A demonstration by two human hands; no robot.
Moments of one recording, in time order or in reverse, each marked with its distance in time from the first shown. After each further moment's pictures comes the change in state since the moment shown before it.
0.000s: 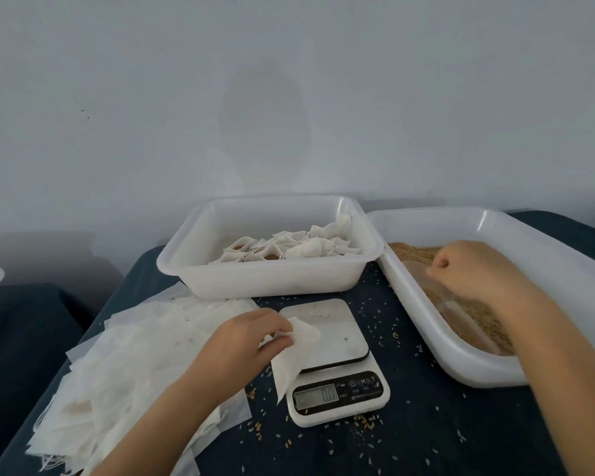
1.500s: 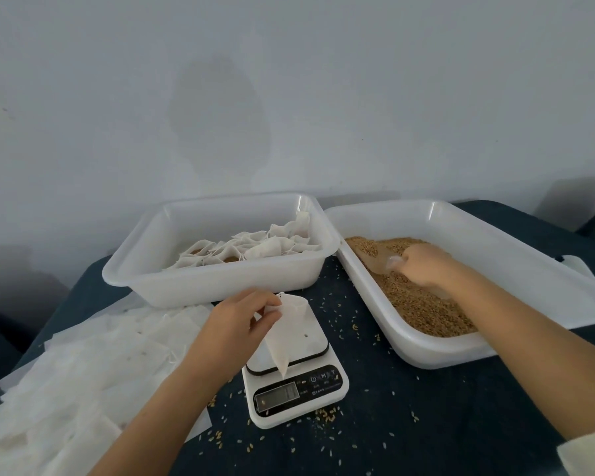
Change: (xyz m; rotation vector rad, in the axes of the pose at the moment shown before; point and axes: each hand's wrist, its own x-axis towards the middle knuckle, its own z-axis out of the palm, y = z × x) left_hand 0.037 0.028 0.022 -0.054 0.102 -0.017; right_hand 0.042 0.048 0.031 0.090 -0.095 0.163
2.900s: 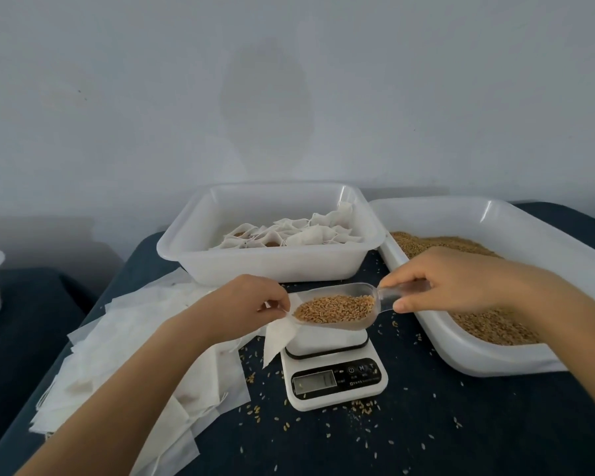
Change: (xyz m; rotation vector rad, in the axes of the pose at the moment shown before) left_hand 0.009 -0.036 -0.045 0.157 -0.464 -0.011; right_hand -0.072 -0.055 -0.025 -0.119 -0.350 -0.738
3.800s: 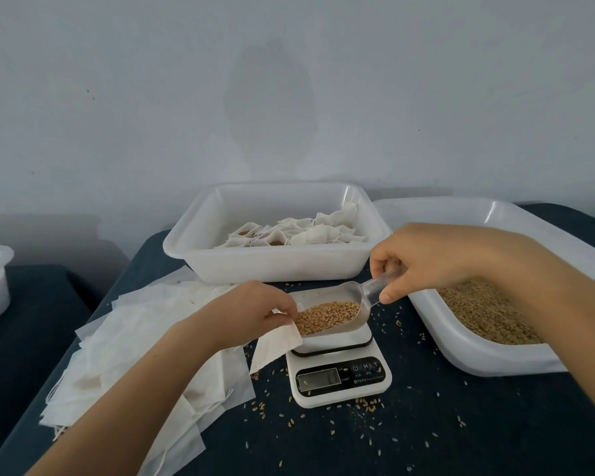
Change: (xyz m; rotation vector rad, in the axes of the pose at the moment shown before) left_hand -0.006 -0.004 0.009 0.038 -0.027 0.009; right_hand 0.016 -0.045 -0.025 -0.211 -0.015 0.031
